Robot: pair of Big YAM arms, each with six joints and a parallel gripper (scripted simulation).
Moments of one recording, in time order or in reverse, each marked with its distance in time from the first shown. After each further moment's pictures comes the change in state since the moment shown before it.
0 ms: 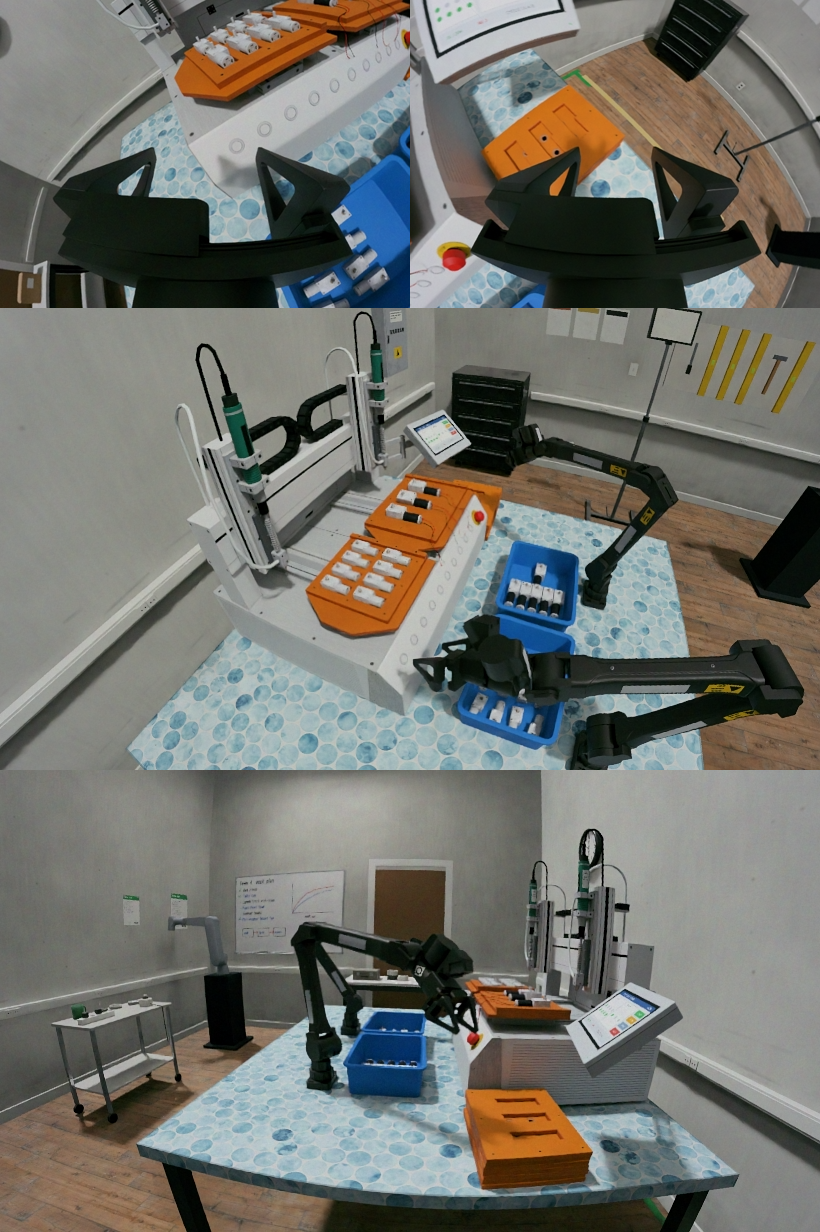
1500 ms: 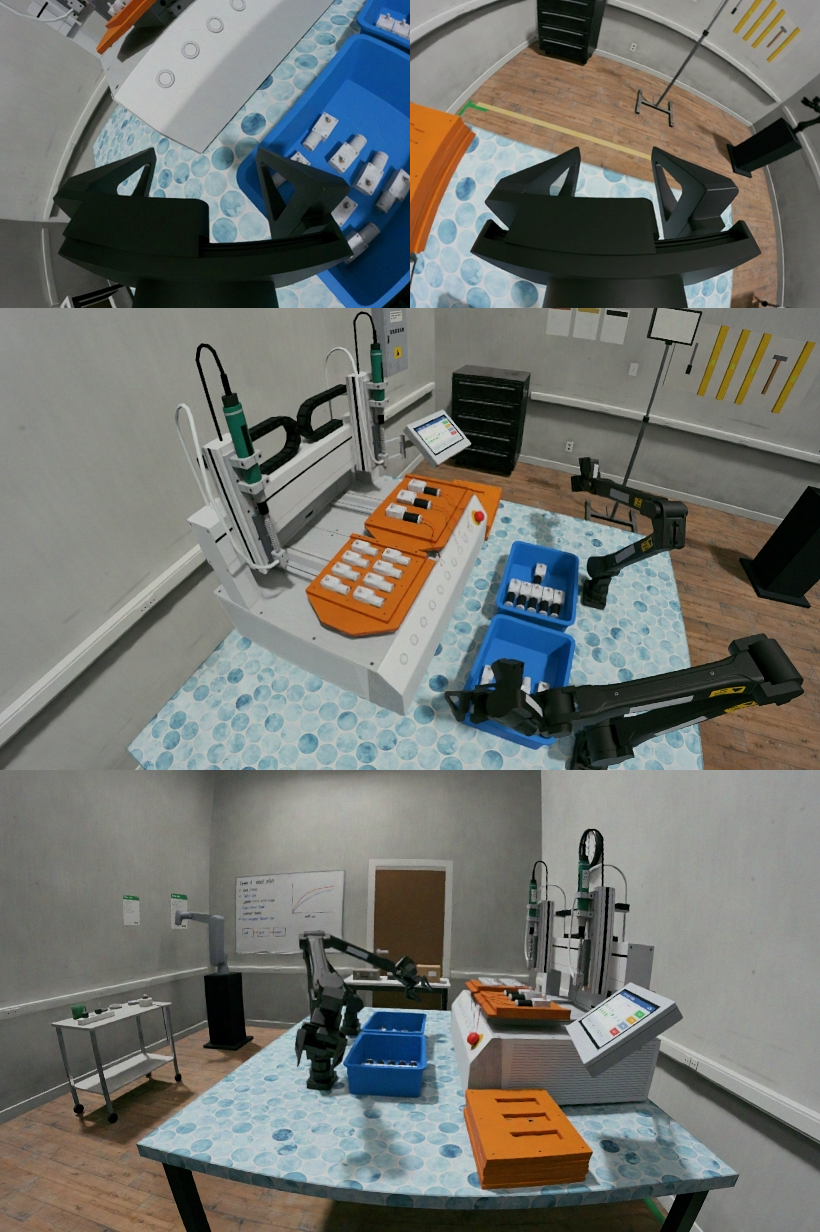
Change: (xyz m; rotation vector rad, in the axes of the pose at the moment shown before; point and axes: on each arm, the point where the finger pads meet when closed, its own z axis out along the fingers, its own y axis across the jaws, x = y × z) left arm 0.119 -0.076 -0.032 0.243 0.073 0.226; right arm 0.197 -0.252 -0.073 0.562 -0.028 0.222
